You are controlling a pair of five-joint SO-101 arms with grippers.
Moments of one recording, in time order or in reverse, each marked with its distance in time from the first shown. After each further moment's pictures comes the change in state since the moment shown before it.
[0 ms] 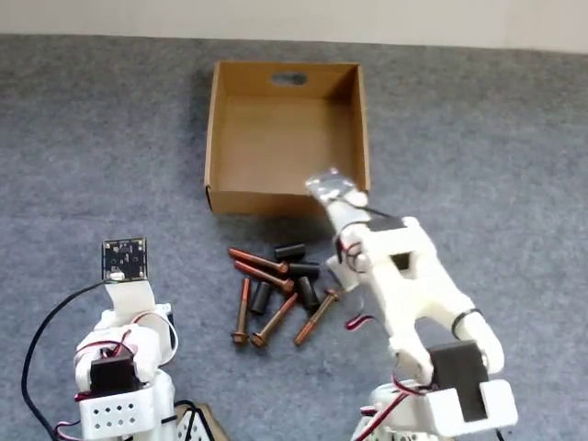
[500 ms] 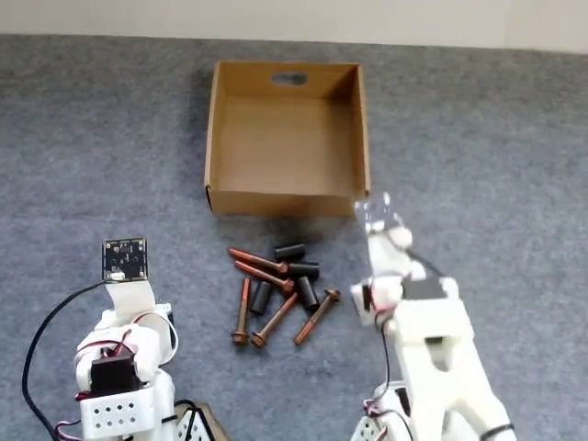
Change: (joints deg) left arm 0.0 0.0 0.0 0.0 0.0; right arm 4.7 -35.2 27.2 1.3 -10.3
